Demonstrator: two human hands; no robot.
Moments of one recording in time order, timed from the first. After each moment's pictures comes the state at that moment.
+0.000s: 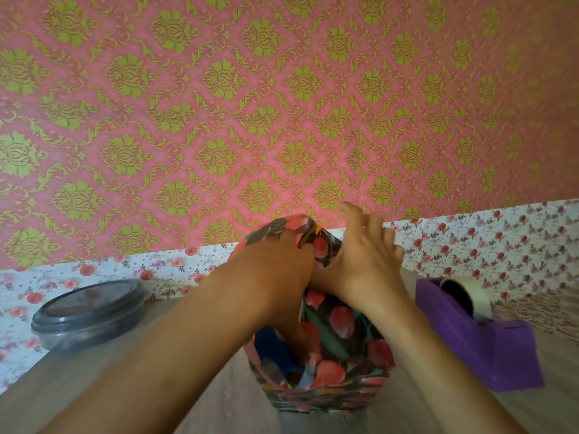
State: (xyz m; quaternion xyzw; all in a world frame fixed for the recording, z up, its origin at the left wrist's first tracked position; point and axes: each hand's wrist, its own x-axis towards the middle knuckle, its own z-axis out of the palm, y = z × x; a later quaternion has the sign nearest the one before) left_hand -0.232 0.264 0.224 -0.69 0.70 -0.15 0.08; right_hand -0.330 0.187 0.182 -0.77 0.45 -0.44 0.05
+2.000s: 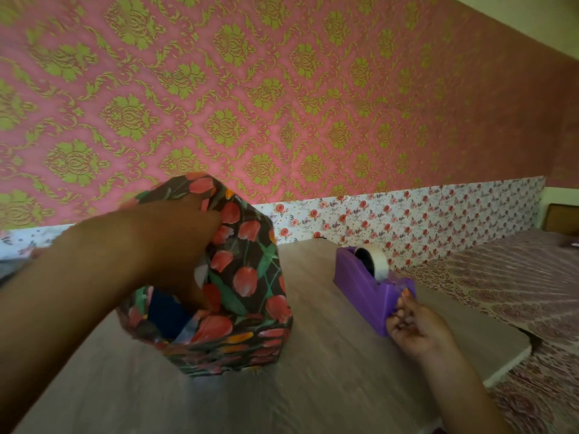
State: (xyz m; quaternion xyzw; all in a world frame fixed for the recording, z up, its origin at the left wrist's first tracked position) left_hand -0.194 0.225 0.197 -0.66 0.71 -0.23 0.13; right_hand -0.501 0.113 0.052 -0.14 0.38 -0.63 0.66
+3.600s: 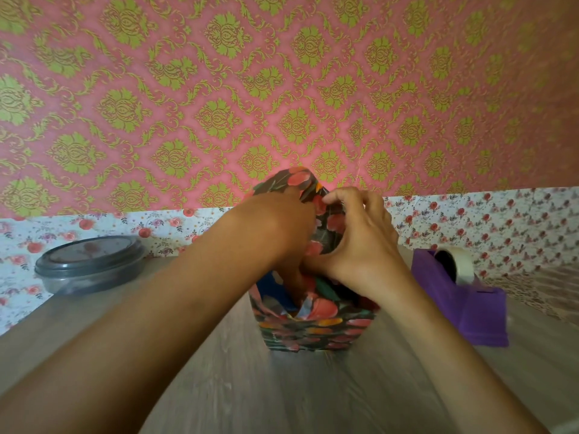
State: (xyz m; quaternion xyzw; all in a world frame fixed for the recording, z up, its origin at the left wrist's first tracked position) left_hand -0.247 0.273 0.223 -0.71 0.67 -0.18 0.13; right_hand -0.346 0.215 0.159 -0.81 0.37 -0.45 0.09
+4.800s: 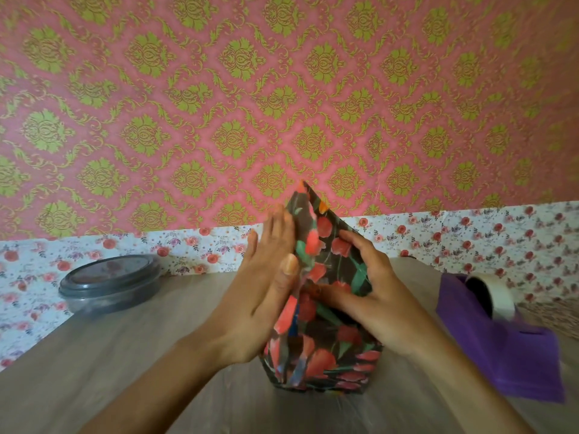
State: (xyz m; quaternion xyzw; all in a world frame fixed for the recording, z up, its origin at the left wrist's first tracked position) left_hand -0.128 0.206 0.114 -0.62 0.73 -0.09 -0.29; right_hand -0.358 0.174 0.130 -0.78 0.22 -0.45 0.37
